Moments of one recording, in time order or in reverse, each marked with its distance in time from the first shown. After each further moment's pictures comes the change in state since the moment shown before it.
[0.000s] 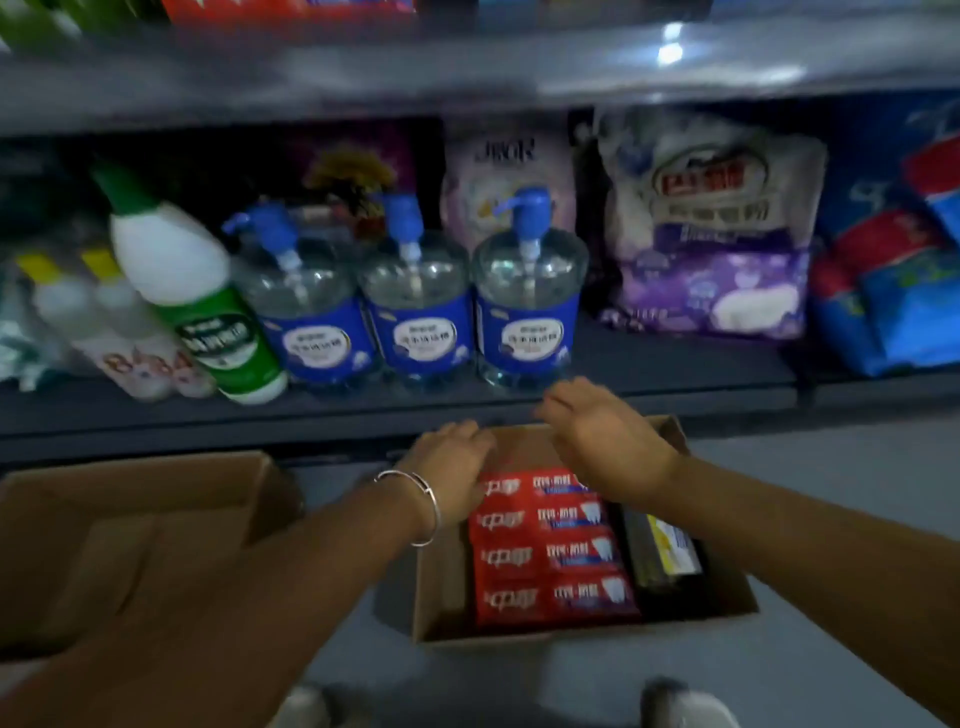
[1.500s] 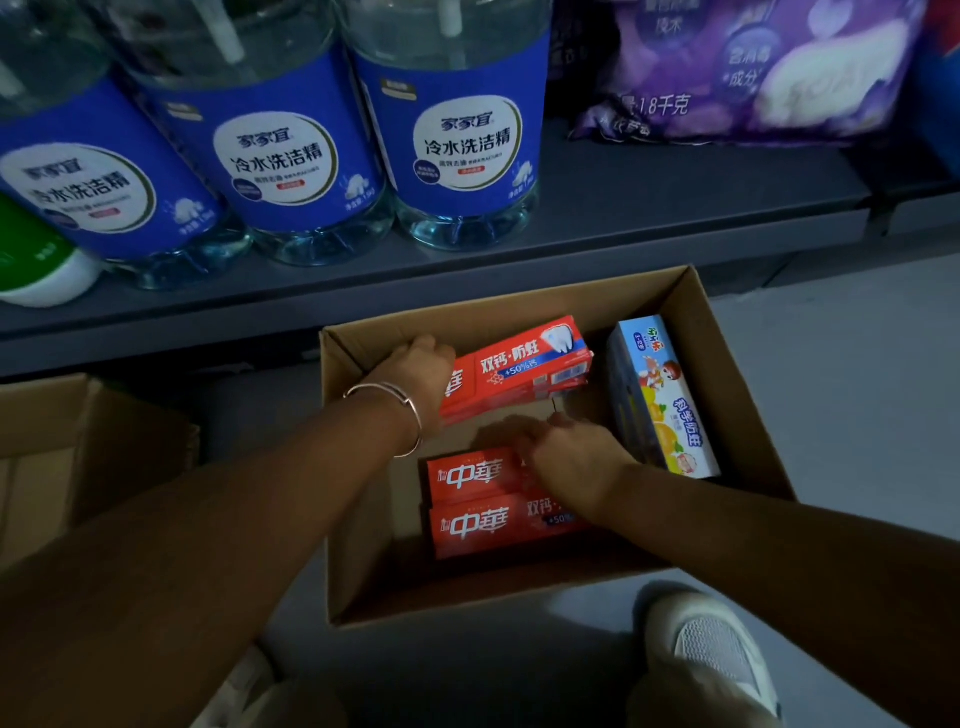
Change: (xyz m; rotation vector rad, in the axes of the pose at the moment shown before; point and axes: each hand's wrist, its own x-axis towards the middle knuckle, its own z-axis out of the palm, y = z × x) left_hand 0.084 -0.007 0.106 0.039 -0.223 -0.106; right_hand -0.065 -0.011 0.146 0.176 -0.693 0.171
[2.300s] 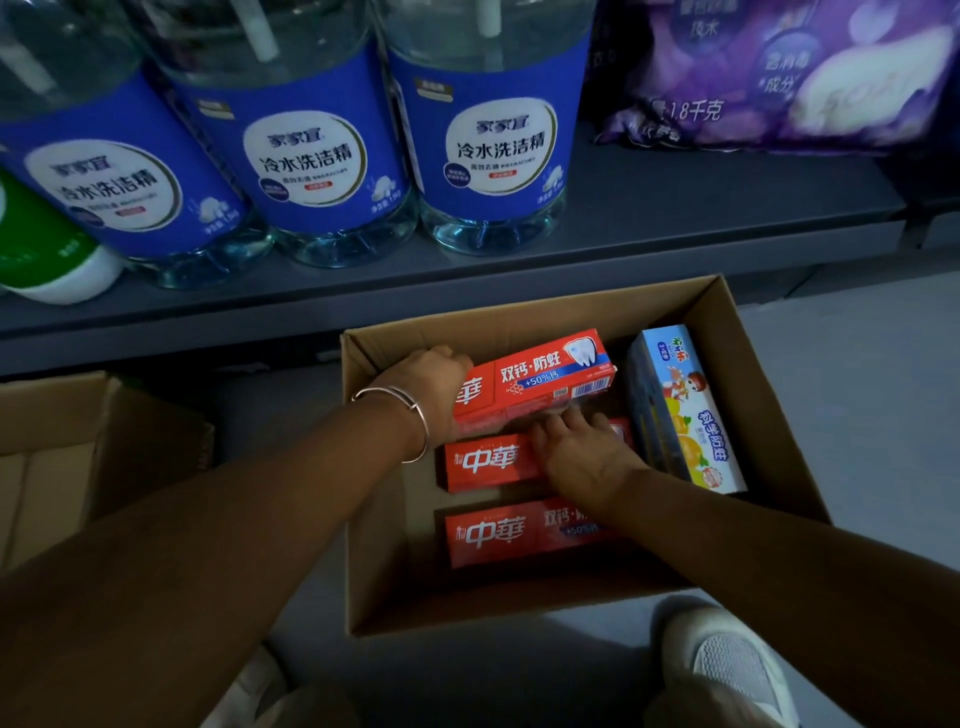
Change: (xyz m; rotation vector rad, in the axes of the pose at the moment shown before) left_hand -0.007 -0.009 -0.006 -0.107 -0.020 0.083; right_hand 0.021 0.003 0.014 -0.200 -0.036 0.077
